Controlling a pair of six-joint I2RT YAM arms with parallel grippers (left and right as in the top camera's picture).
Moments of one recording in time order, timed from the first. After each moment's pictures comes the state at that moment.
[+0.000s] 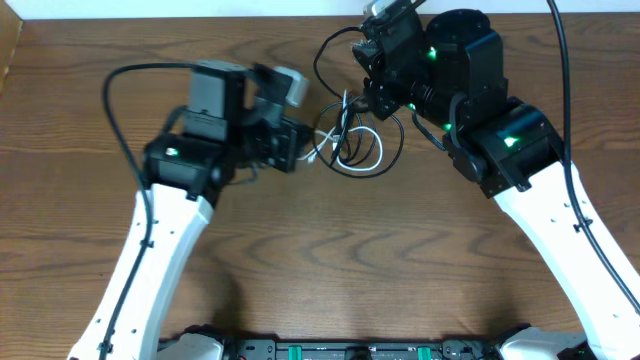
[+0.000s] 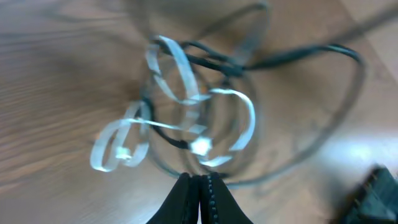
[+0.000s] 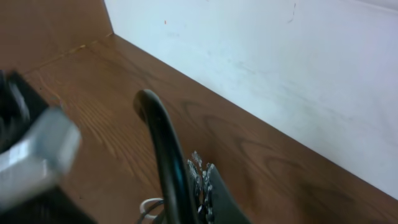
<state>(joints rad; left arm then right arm) -0.30 1.37 1.35 -0.82 0.51 -0.01 0.53 1.51 1.65 -0.53 -0.15 -0.05</state>
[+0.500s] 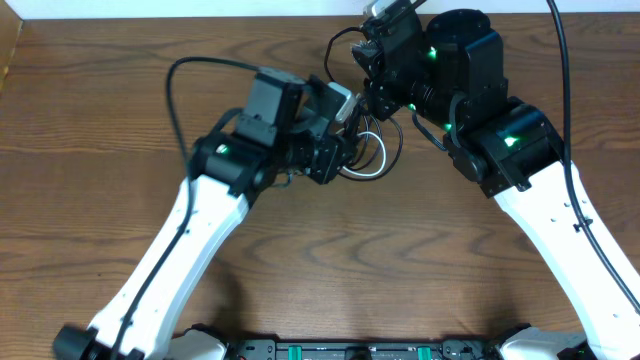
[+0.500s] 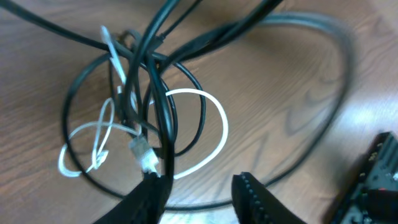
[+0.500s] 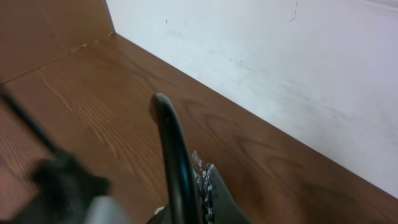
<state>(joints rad) -0.45 1.44 1.35 -0.78 0.43 0.01 0.53 1.51 1.65 -0.54 -0.15 -0.05</state>
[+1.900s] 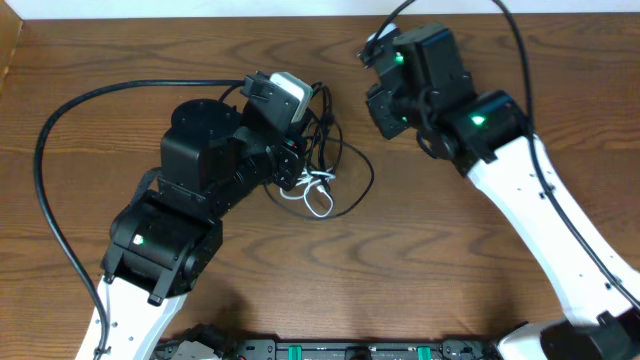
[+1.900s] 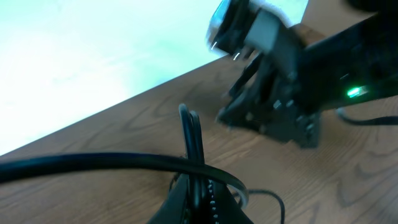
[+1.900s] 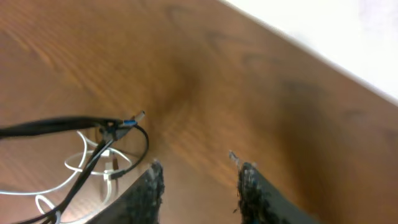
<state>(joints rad) -0.45 1.10 1.35 -0.66 0.18 0.07 0.53 1.63 1.65 -0.82 0.02 -0.08</state>
